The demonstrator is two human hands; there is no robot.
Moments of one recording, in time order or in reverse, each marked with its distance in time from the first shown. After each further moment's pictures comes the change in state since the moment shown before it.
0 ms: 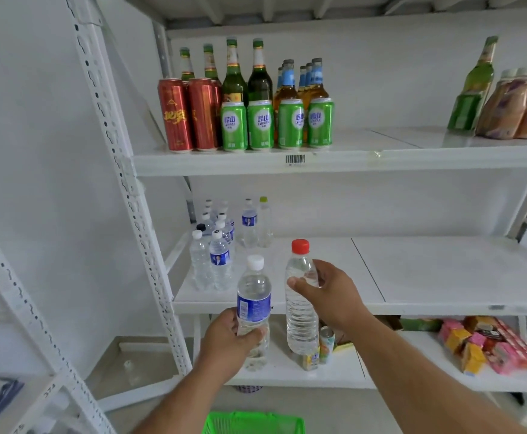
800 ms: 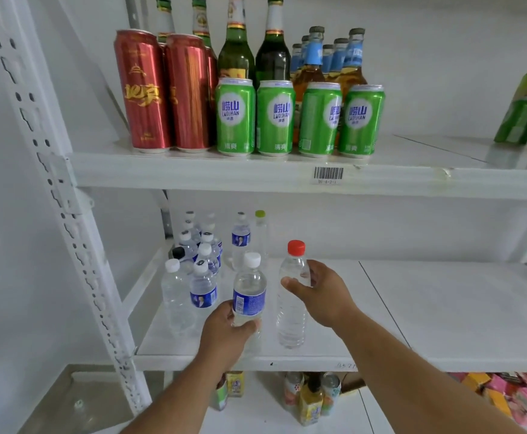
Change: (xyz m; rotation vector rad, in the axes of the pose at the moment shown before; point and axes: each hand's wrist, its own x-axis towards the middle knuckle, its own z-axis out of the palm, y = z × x) left_hand 0.229 -0.031 0.009 0.045 0.015 -0.042; right_hand 0.202 0.046 0.062 -0.063 -0.006 0.078
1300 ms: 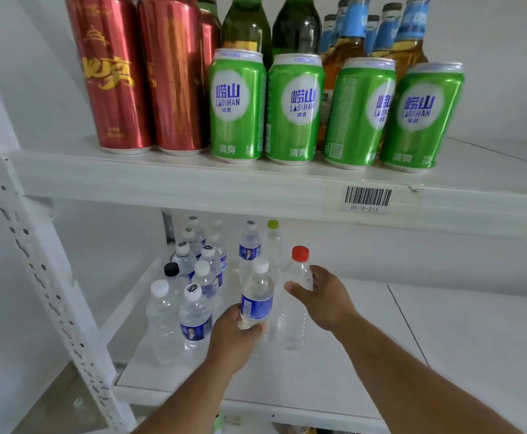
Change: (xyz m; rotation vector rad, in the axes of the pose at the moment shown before) left_hand 0.107 -0.007 0.039 -0.017 0.080 -0.048; right_hand 0.125 0.034 0.023 0.007 -0.079 0.029
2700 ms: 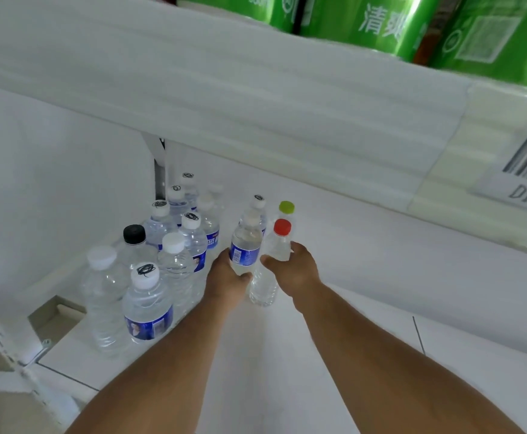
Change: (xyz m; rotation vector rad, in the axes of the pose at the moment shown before) left_hand 0.175 -0.036 0.054 0.102 0.238 -0.010; right_hand 0.139 0.019 0.069 -0.015 -0.137 0.107
